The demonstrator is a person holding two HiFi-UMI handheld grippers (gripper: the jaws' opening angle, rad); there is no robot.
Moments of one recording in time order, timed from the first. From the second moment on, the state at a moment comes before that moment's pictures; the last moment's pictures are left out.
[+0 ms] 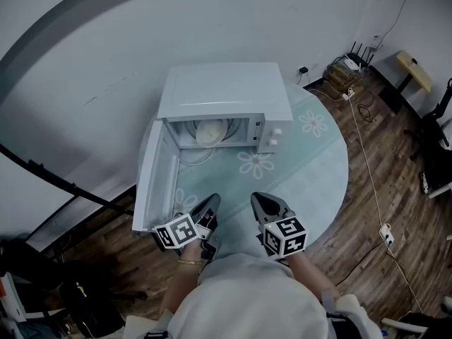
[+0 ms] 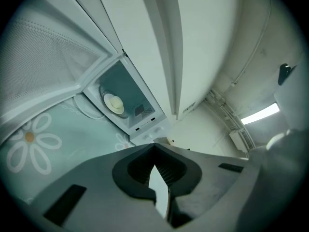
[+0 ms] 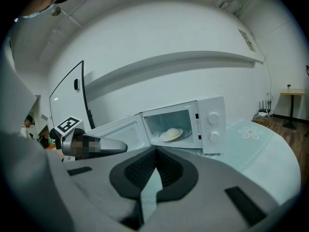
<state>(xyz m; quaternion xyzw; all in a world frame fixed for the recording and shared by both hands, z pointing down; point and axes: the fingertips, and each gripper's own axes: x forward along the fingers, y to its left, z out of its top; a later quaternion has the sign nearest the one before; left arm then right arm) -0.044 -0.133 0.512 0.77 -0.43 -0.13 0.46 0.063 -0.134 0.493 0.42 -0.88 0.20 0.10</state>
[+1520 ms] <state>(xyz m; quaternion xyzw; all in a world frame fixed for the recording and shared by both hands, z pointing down) -0.048 -0.124 0.514 0.76 -0.42 -0.15 0.48 0.060 -0.121 0.498 0.39 -0.89 0.20 0.12</state>
